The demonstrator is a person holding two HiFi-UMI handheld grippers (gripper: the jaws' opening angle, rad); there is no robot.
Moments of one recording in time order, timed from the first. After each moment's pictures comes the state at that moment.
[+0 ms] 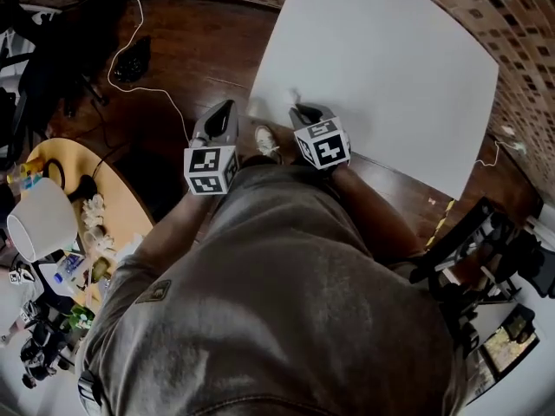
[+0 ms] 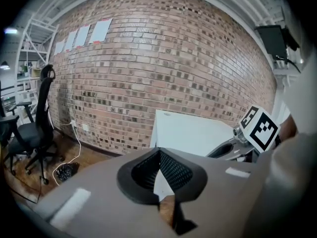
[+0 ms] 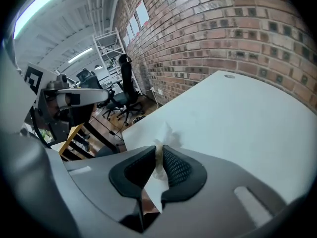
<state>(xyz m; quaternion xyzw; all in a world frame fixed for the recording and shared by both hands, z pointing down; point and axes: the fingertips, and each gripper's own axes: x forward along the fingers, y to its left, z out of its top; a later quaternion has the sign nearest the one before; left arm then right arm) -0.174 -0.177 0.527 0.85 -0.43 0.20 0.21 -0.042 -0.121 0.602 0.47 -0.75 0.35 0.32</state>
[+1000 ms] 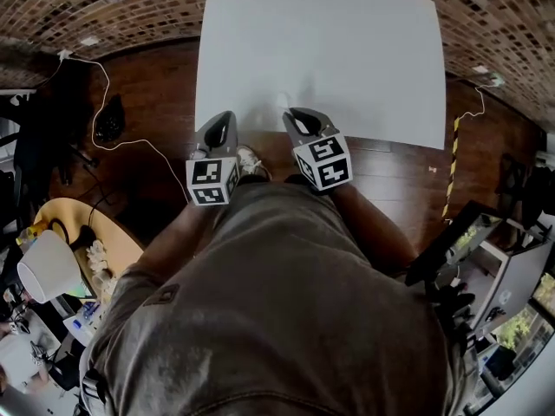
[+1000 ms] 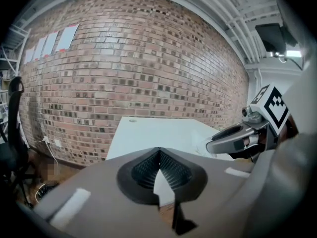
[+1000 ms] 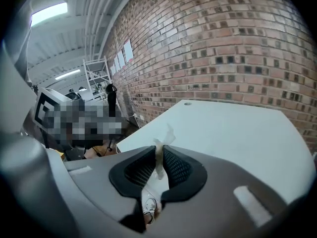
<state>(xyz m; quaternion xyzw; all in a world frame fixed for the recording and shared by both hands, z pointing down) -0.044 -0.115 0.495 0.92 -0.32 0.19 0.14 0.063 -0.046 0.505 0.61 -0.71 0.28 0.19</state>
